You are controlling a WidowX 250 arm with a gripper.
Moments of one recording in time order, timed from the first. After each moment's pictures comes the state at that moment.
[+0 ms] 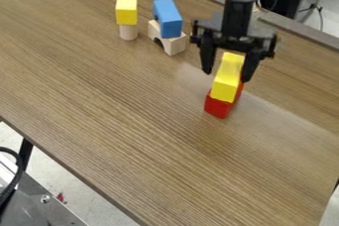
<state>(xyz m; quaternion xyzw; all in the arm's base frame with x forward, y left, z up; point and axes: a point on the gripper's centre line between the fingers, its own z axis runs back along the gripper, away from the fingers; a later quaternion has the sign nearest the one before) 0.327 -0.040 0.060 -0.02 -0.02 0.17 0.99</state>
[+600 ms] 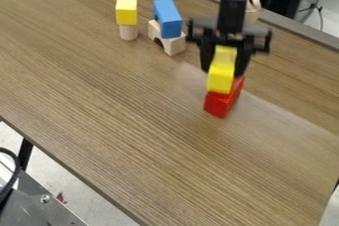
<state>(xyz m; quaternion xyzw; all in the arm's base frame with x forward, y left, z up) 0.335 -0.018 0.084 -0.04 -0.03 0.22 0.97</state>
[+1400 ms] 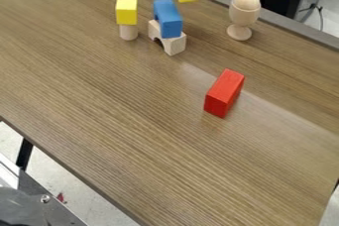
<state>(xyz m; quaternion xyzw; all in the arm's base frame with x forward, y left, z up) 0.415 0.098 0.115 -0.06 -0.07 0.40 0.91</state>
